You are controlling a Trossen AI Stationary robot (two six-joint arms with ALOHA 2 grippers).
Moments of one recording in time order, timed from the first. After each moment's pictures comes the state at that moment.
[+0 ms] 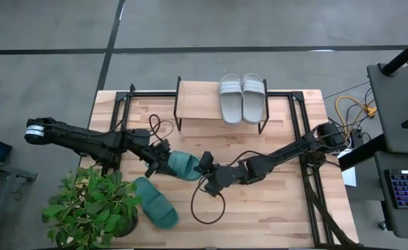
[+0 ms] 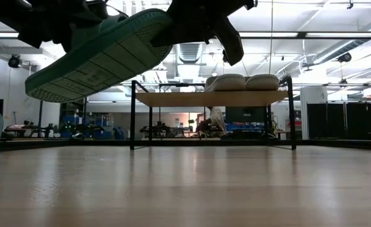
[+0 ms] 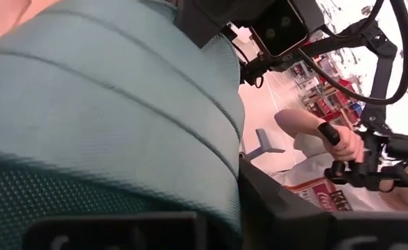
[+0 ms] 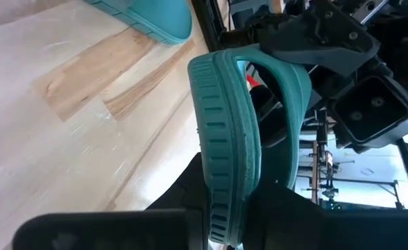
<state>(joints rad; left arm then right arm) -0.03 0.98 0.46 0.22 0.49 -0.73 0.33 1.81 1.25 0.05 0.51 -1.03</state>
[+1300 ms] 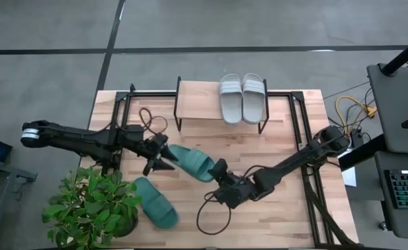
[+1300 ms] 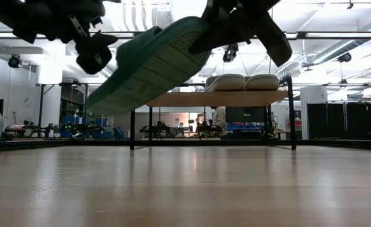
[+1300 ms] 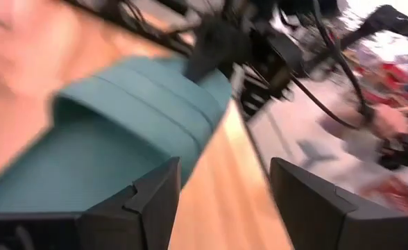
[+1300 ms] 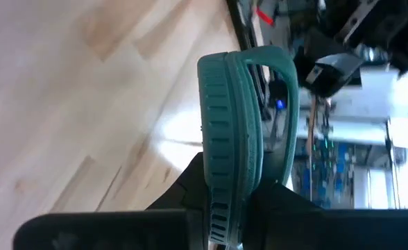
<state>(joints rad) 0.01 0.87 0.46 0.17 0.39 -0.45 0.48 1.80 1.25 -0.23 0.84 -0.76</state>
